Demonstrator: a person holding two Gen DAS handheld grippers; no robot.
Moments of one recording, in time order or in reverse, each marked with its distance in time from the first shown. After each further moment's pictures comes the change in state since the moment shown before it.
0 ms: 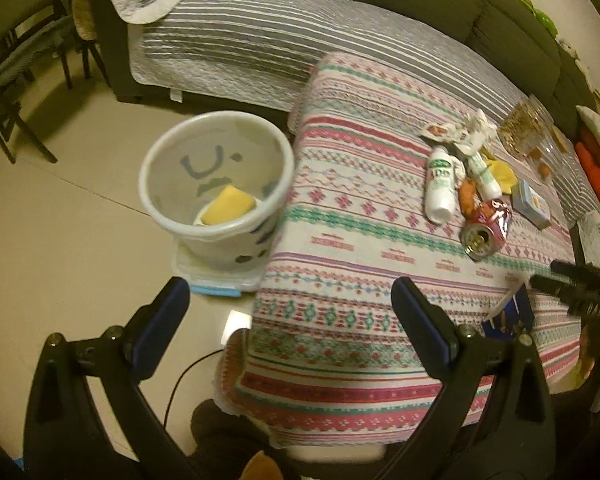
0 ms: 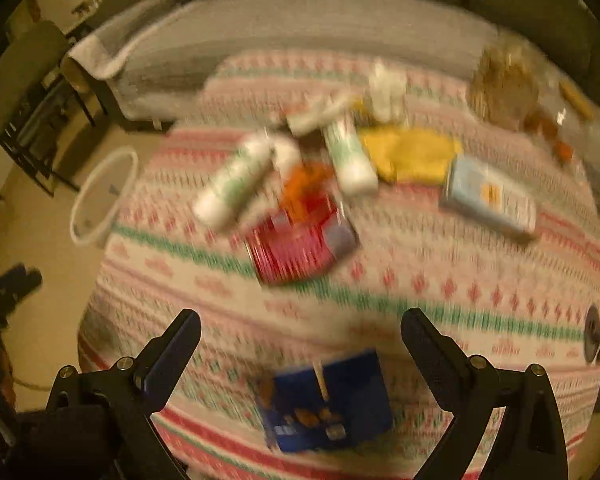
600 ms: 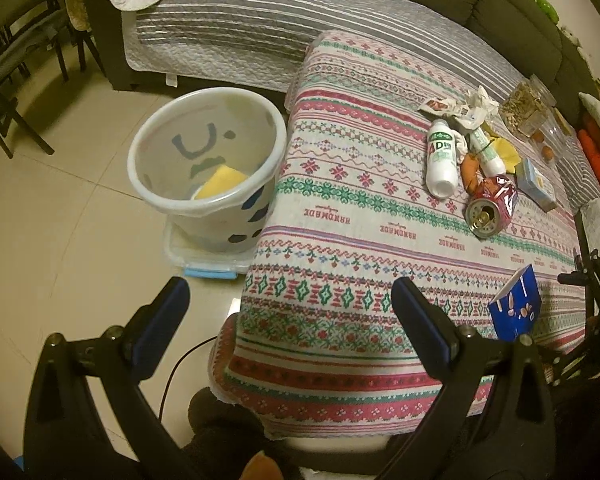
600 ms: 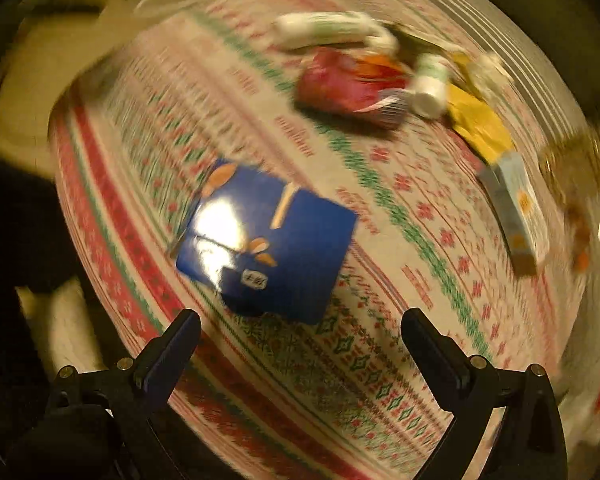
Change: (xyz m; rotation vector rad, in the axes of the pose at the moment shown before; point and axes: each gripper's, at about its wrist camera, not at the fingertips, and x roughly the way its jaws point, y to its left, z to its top) left arm 0.012 -0.006 -0.013 0.010 0.044 0.015; right arm 0.018 0.014 -0.091 -0.725 0.146 -0.170
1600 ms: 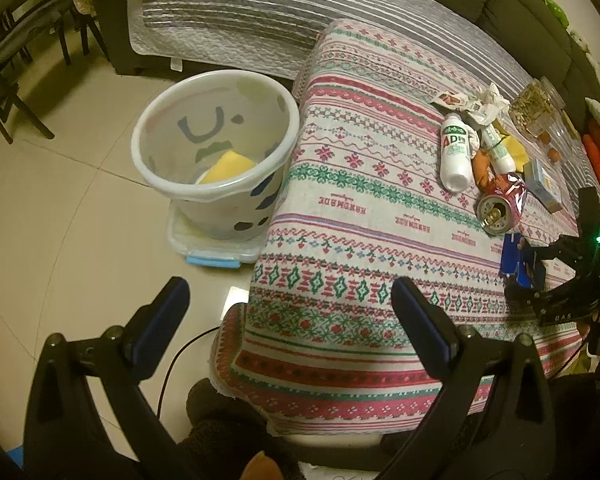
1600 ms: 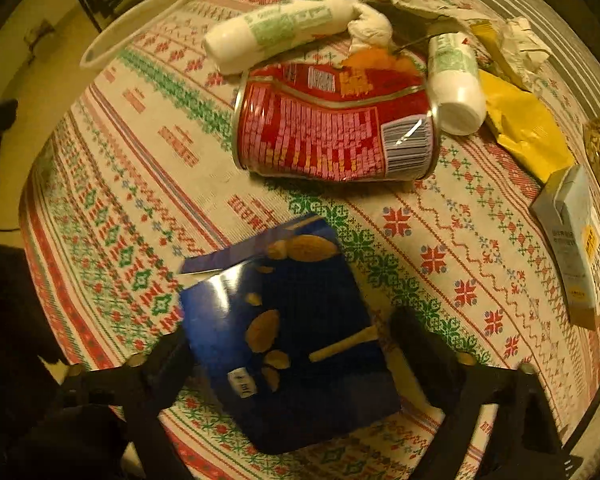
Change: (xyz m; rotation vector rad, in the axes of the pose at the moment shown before) left arm 0.010 0.010 -0.003 -0.027 0.039 -0.007; right arm 0.050 -0.054 0.079 0.259 0.010 0.217
